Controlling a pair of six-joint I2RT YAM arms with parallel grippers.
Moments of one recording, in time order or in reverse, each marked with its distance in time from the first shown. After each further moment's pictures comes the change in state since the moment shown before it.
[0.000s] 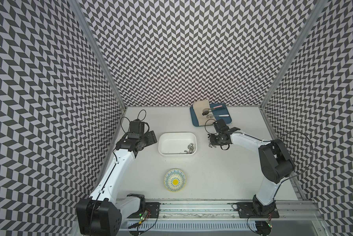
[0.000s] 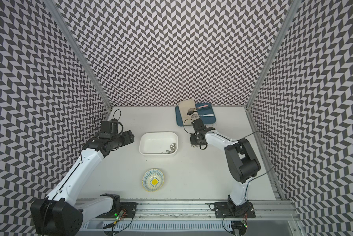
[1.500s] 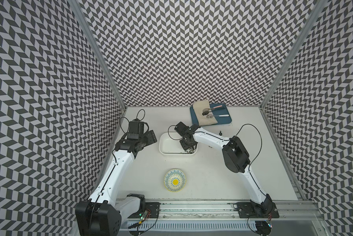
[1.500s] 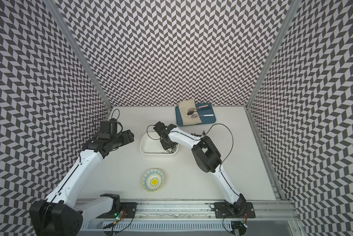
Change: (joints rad) left arm 0.000 -0.021 0.000 0.005 0.000 -0.017; right arm 0.350 0.545 0.743 -0.438 0.145 -0.089
